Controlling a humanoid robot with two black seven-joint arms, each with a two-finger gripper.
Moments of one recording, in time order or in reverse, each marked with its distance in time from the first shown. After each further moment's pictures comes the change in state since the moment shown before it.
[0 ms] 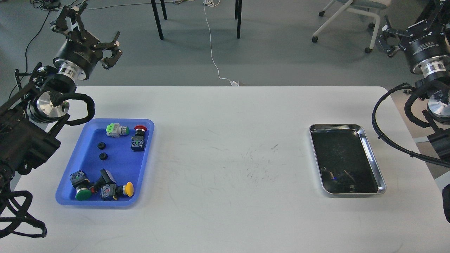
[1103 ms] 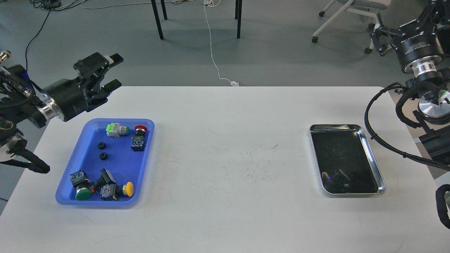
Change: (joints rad) left arm 0.221 0.477 0.202 -0.644 0.969 0.168 -0.104; right arm -0.012 0.024 -0.005 0.034 0.000 0.000 0.032
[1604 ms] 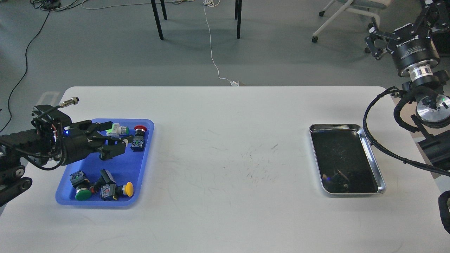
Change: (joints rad) left arm 0.056 -0.004 0.195 0.122 1.020 0.209 -0.016; right arm -0.039 -0.019 0.012 0.077 -0.002 0.000 0.002
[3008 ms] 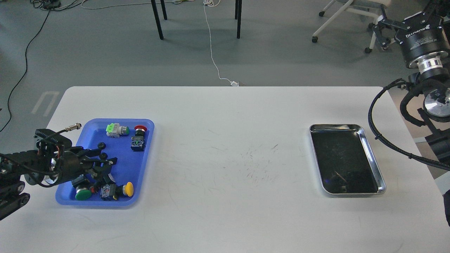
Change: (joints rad) left arm -0.002 -0.073 0.123 0.172 -0.019 0.001 -0.020; right arm 0.009 -0.024 0.027 0.037 0.000 0.000 0.000
